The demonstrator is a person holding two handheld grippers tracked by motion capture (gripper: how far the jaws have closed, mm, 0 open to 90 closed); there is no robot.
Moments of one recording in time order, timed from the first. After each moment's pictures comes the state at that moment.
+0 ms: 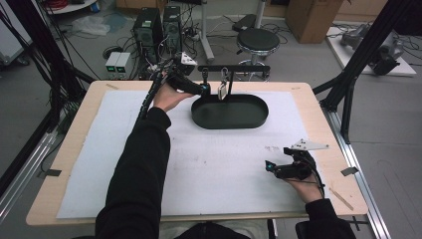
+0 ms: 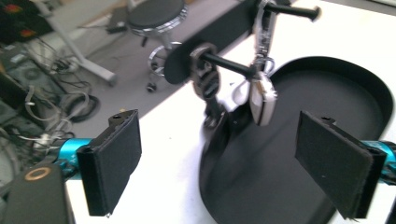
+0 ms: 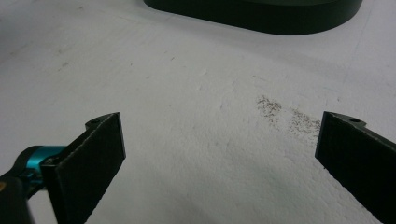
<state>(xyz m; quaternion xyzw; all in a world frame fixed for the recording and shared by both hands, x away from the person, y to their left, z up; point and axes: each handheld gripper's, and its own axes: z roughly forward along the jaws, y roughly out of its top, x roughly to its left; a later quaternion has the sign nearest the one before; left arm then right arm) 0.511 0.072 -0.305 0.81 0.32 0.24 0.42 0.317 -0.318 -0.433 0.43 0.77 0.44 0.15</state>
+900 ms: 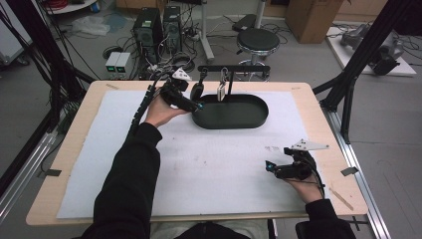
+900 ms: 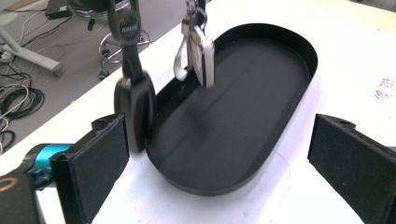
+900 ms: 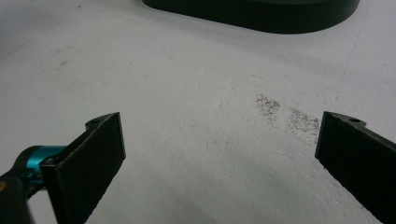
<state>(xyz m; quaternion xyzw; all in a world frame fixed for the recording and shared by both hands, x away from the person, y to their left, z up) 0.475 0.090 -0.331 0.84 0.29 0.18 0.43 0.316 -0.318 -0.433 0.43 0.77 0.44 0.15</state>
